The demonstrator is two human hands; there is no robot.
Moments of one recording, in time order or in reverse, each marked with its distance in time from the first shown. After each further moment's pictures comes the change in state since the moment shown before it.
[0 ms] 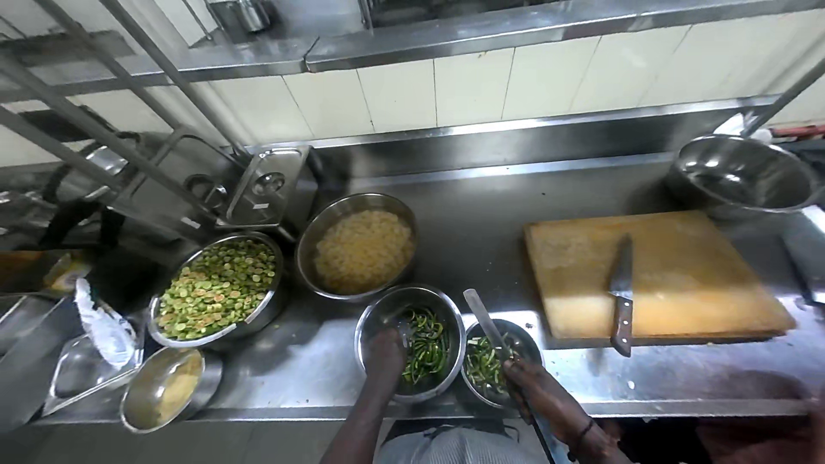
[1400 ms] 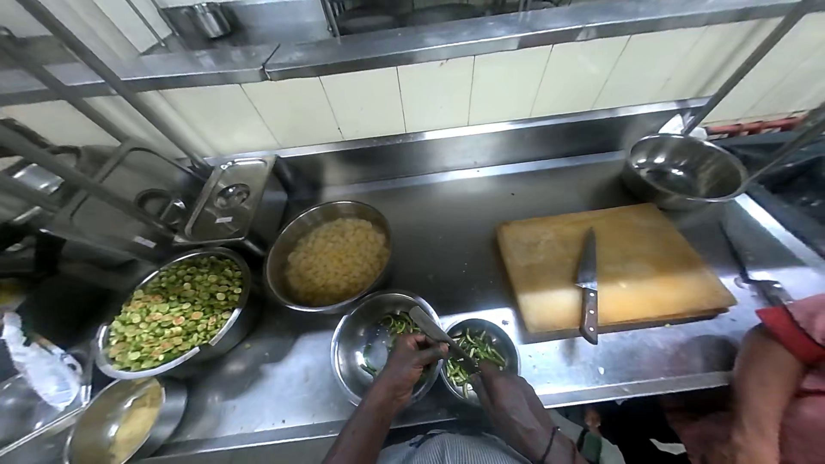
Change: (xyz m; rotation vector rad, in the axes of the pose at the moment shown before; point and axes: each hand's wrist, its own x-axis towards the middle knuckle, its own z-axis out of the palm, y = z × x) left_hand -0.049 0.044 -0.011 -1.434 -0.412 0.385; right_hand -0.038 -0.033 0.040 -1.018 0.204 -0.151
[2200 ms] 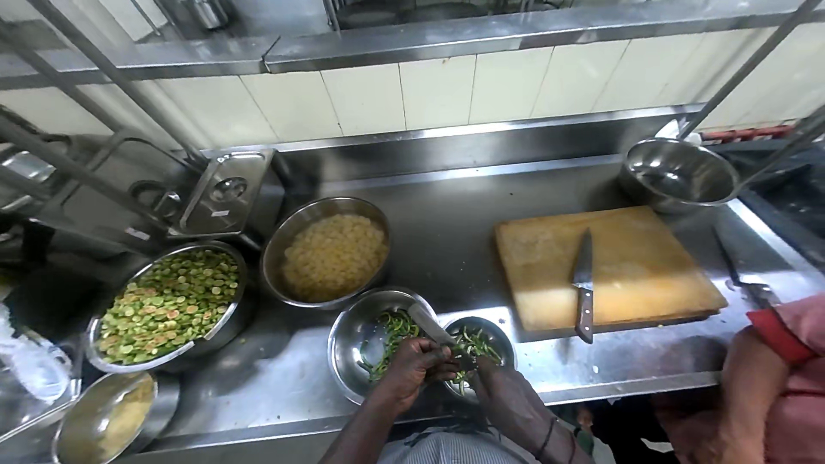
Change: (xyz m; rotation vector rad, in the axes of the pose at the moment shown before) left_hand -0.008 -0.001 0.012 -0.199 -0.049 -0.180; right_hand 0.005 0.000 -0.008 -0.004 -0.075 0.001
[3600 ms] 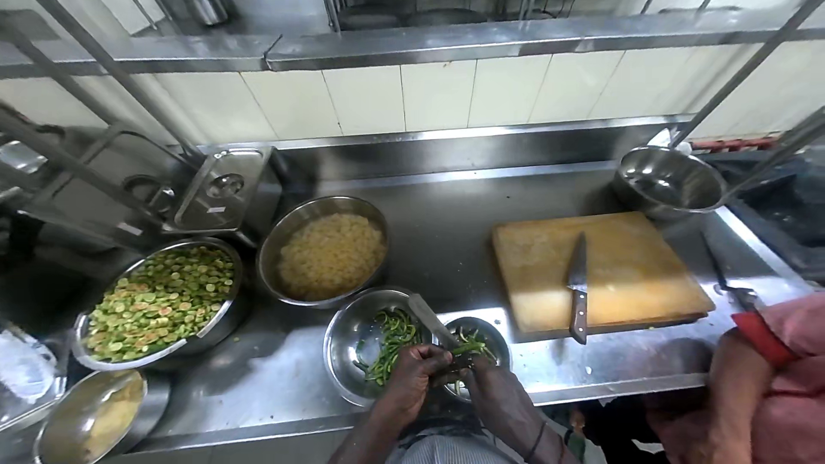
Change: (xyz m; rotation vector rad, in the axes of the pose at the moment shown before) left_hand -0.009 -0.014 0.011 -0.091 0.041 0.071; right_hand -0.002 -0.005 0.007 0.063 0.079 0.001
